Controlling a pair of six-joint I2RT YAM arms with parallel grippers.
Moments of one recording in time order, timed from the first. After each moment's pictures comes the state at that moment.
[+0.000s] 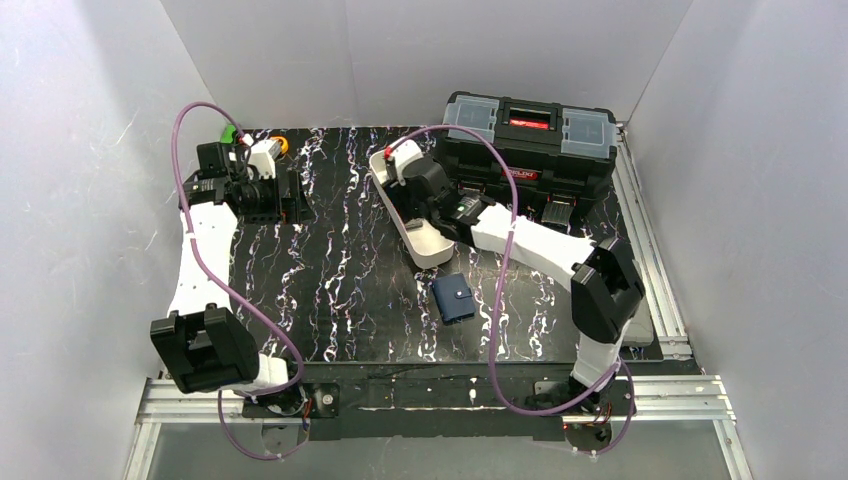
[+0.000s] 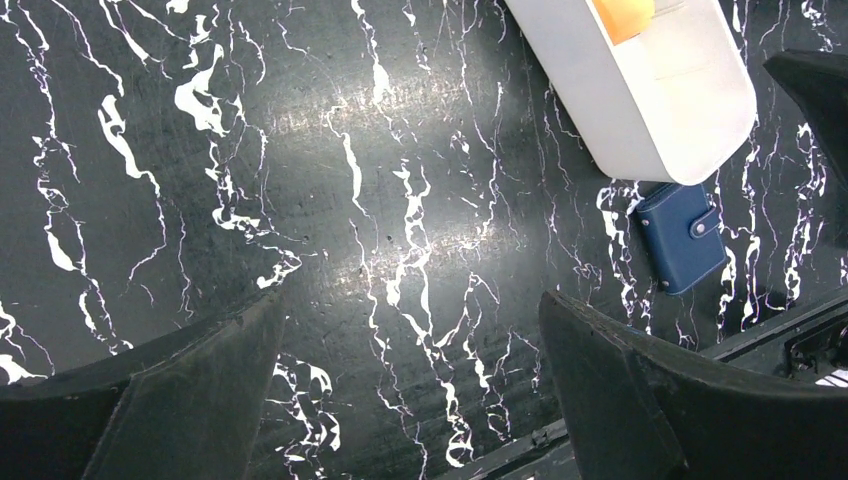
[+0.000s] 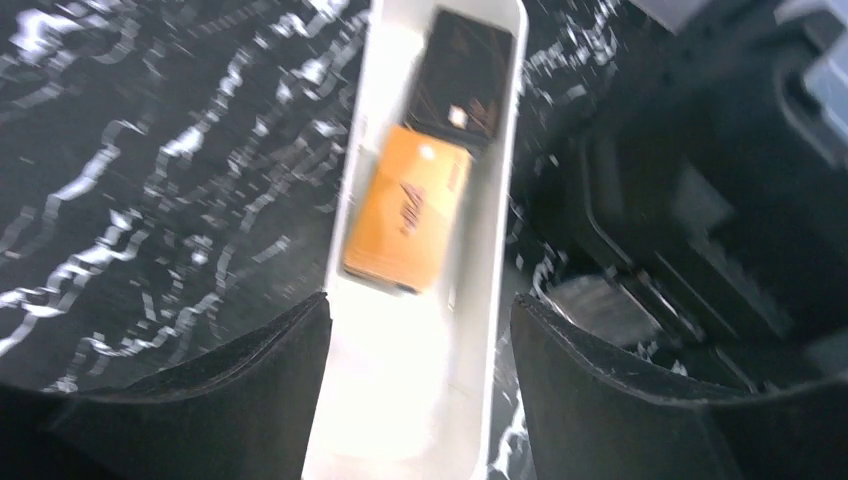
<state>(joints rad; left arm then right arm) 0.20 1.39 1.35 -0.93 0.53 0.16 0.87 1.79 1.47 -0.23 0.38 -0.03</state>
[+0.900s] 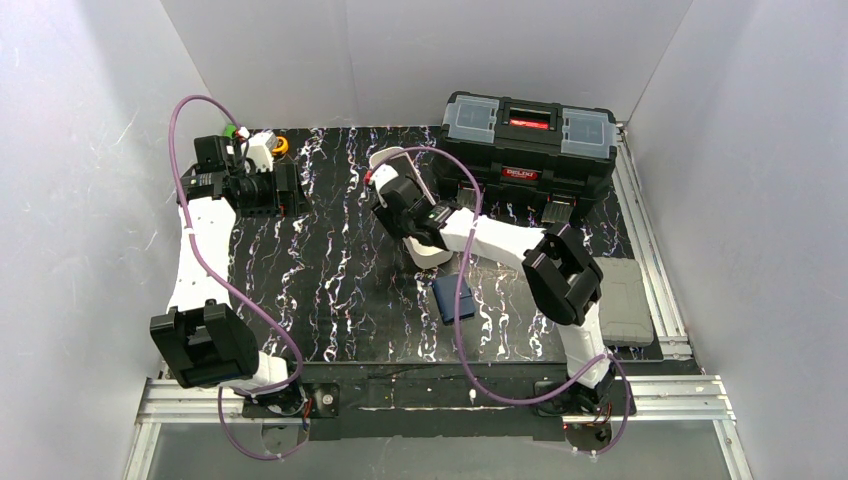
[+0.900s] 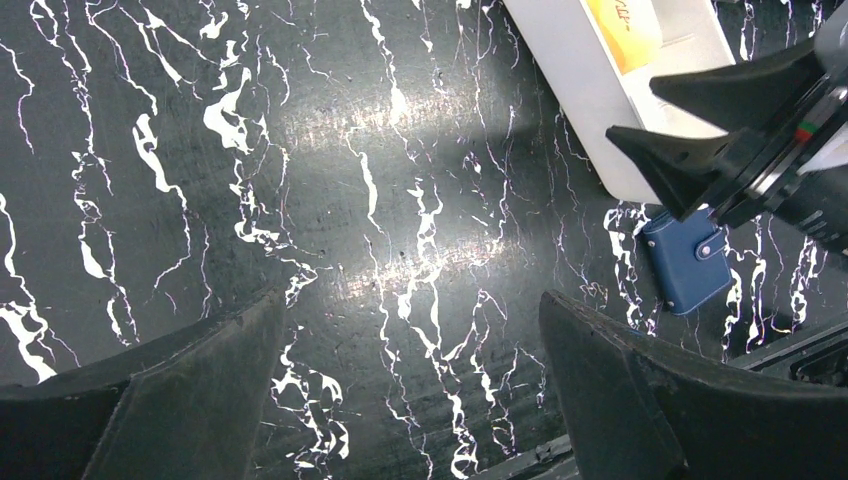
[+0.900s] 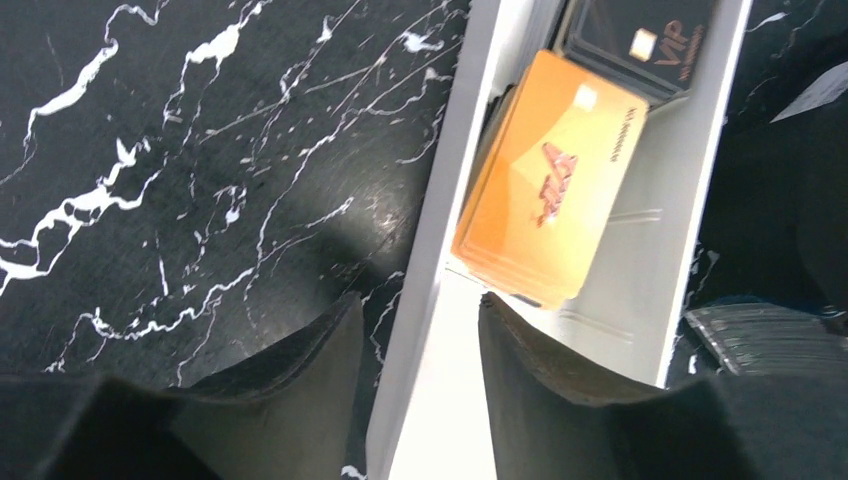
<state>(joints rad) 0.20 1.42 1.40 -0.93 0.50 0.14 0.91 2.03 1.59 -0.24 0.26 0.01</state>
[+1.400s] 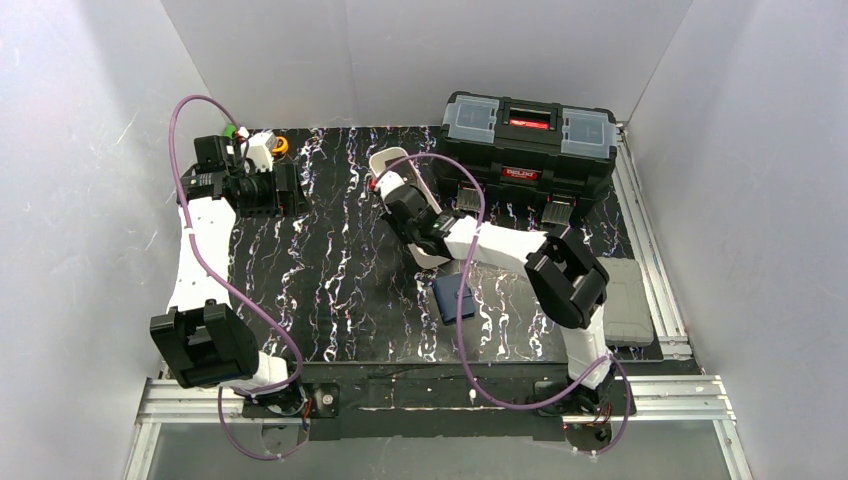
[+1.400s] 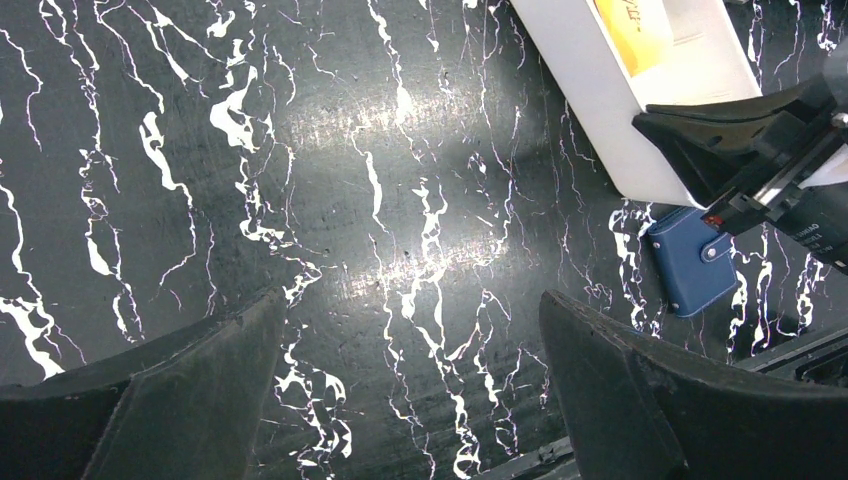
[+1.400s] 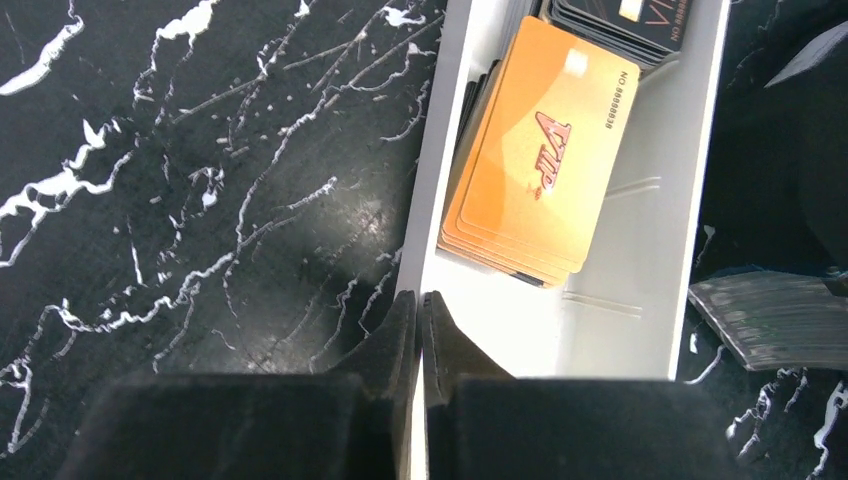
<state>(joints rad) 0.20 1.42 1.40 -0.93 0.49 0.14 0.92 2.01 1.50 -0.18 0.30 0.03</state>
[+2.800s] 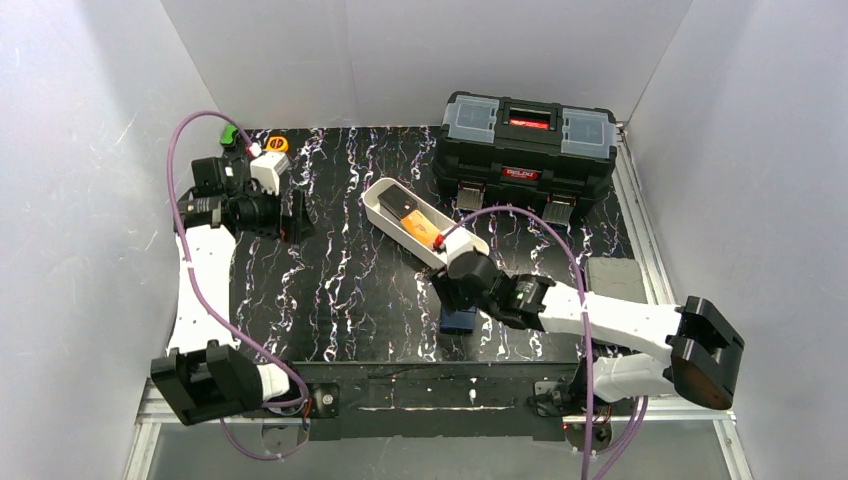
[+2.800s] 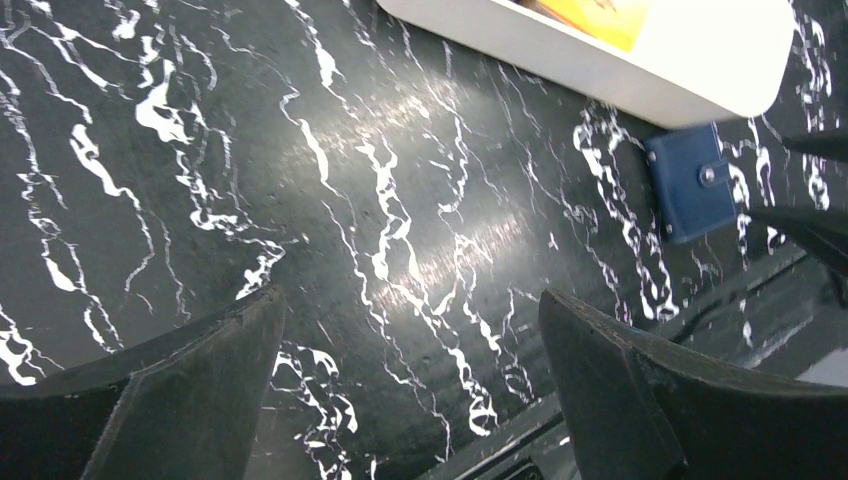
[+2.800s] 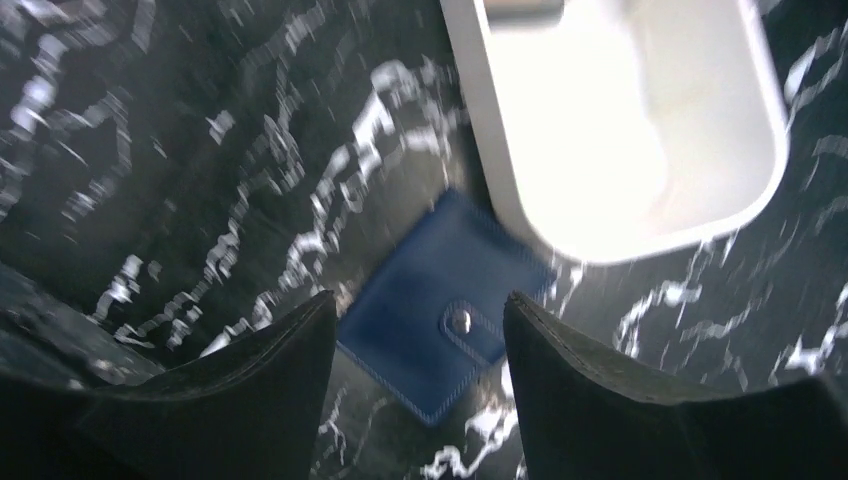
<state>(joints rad) 0.20 1.27 1.30 -0.99 0.60 0.32 1.07 1.26 0.82 -0.25 0.32 0.26</state>
